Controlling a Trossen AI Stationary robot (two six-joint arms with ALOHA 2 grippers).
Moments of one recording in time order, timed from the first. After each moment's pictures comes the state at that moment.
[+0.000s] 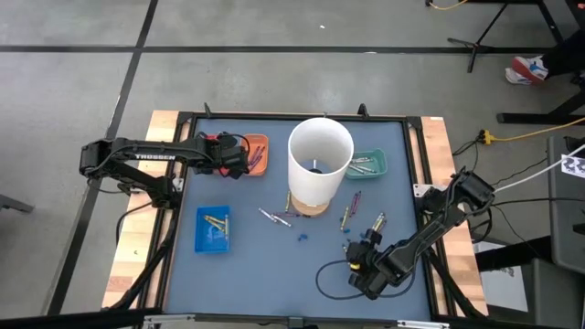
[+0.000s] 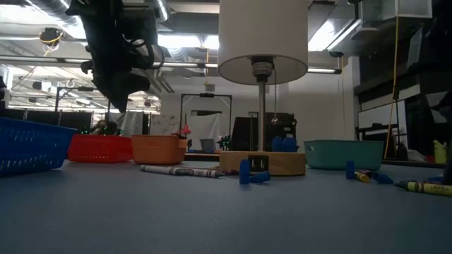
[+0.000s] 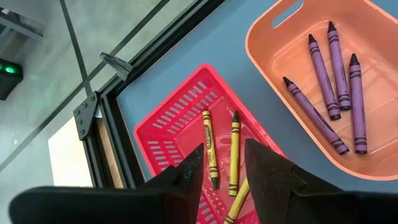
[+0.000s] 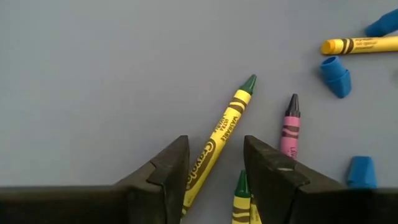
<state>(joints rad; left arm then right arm) 0.23 1.29 0.87 -0.97 -0.71 -0.65 0.81 1.78 0.95 -0.57 0.44 1.16</state>
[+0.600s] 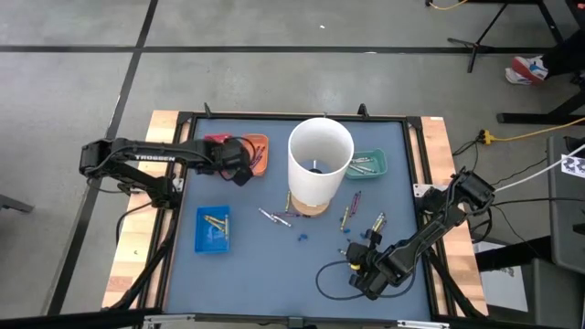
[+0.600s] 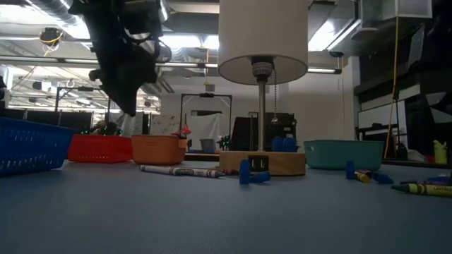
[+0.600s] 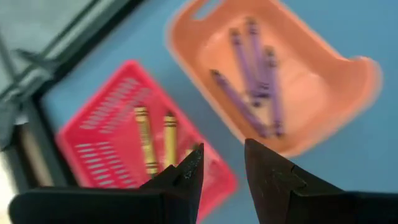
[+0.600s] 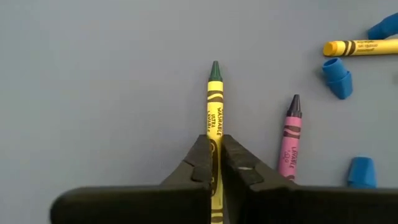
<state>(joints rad) 0.20 1.29 0.87 -0.86 -0.51 -0.61 0.81 1.78 0.95 -0.57 0.44 1.14</state>
